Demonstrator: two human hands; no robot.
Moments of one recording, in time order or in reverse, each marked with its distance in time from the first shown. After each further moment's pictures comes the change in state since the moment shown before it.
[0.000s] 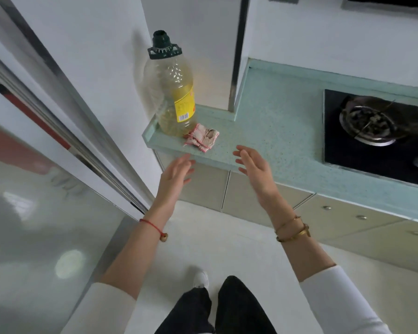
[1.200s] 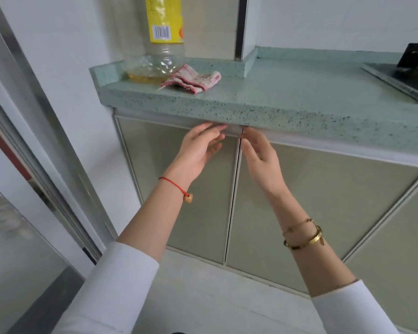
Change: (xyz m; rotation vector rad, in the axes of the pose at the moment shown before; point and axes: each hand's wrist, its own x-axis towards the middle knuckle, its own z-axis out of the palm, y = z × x) left_hand 0.232 -0.280 0.075 -0.316 -0.230 0.291; right_hand 0.173 0.338 0.017 -0.153 0.123 -0.639
